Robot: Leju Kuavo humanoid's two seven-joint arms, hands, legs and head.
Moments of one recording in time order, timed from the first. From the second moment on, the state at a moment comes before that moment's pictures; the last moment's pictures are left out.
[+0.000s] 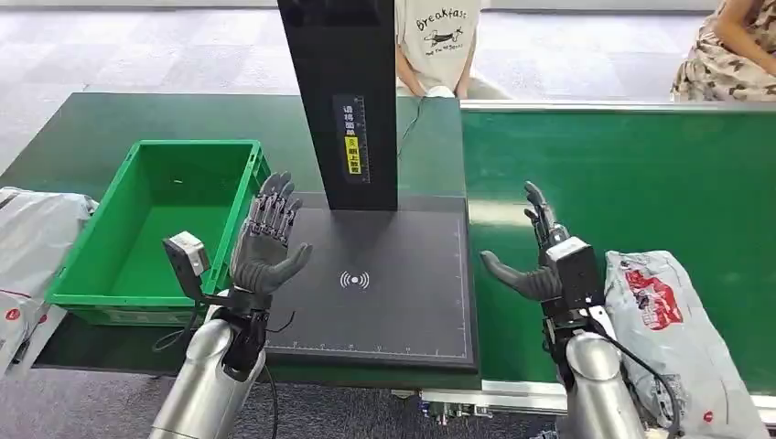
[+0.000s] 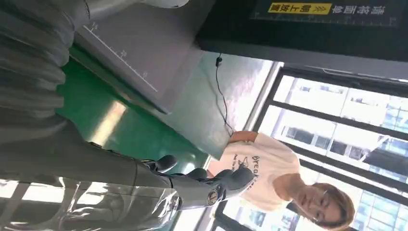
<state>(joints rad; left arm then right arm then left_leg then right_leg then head) -0.26 -0.12 -0.16 -1.31 0.14 -0.12 -0.42 -0.28 0.02 0.13 -1.33 0.15 0.09 -0.36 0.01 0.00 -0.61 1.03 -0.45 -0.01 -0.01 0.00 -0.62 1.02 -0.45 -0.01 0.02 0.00</state>
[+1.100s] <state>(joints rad) -0.26 -0.12 -0.16 -1.31 0.13 -0.13 -0.42 -0.25 0.02 0.06 -1.39 0.20 0.08 -0.35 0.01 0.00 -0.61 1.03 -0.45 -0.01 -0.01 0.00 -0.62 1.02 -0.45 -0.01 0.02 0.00</state>
